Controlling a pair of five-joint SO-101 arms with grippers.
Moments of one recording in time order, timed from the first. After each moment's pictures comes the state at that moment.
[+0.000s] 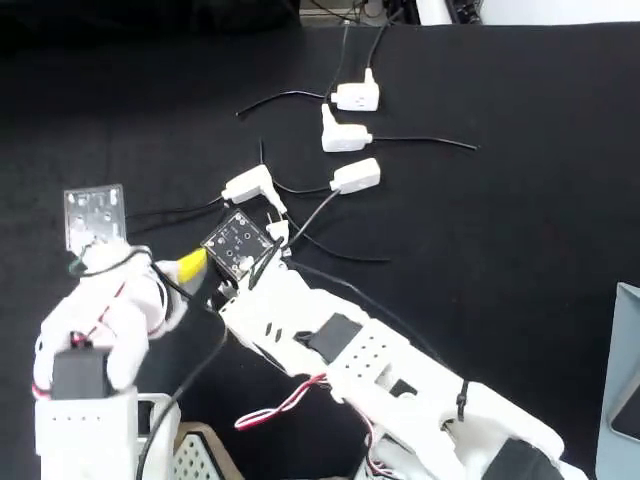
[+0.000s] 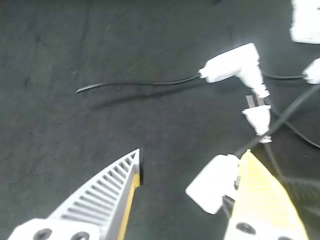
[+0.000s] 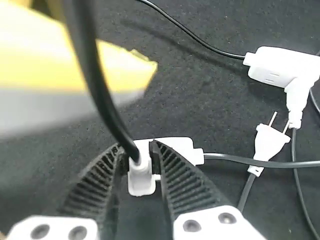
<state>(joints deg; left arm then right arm) -5.8 -79.0 61.3 68.7 2.8 -49.1 -35.7 66.2 20.7 -0.5</state>
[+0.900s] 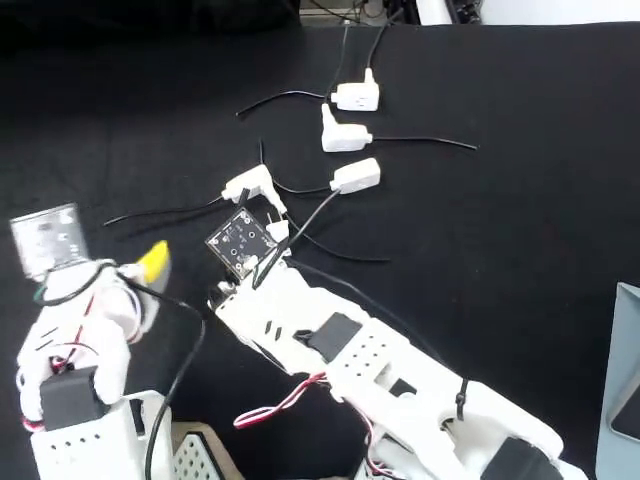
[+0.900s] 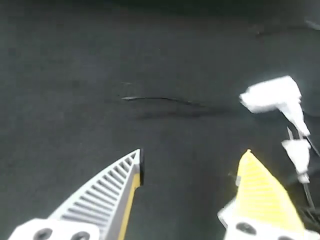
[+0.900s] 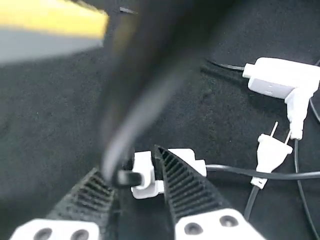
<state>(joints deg) -17.9 -86.2 64.9 67.4 2.2 -48.9 -35.2 66.2 19.2 -0.5</state>
